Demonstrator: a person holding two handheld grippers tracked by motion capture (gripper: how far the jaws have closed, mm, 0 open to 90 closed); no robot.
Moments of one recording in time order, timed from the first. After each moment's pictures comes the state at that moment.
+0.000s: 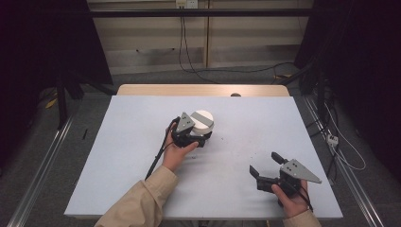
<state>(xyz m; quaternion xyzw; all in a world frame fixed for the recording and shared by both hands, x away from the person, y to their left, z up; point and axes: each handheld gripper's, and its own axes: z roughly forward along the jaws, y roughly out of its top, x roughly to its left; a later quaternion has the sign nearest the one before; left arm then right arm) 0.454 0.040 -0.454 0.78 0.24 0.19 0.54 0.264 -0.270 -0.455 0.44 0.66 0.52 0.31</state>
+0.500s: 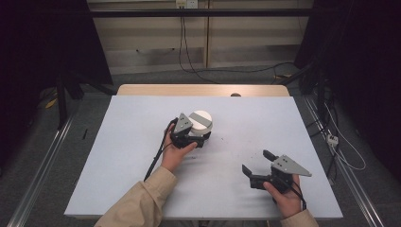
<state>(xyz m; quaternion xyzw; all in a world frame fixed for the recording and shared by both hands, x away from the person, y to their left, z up) 0.452 0.043 -0.457 0.78 0.25 0.18 0.55 0.280 -0.253 -0.453 0.43 0.68 0.52 0.29</state>
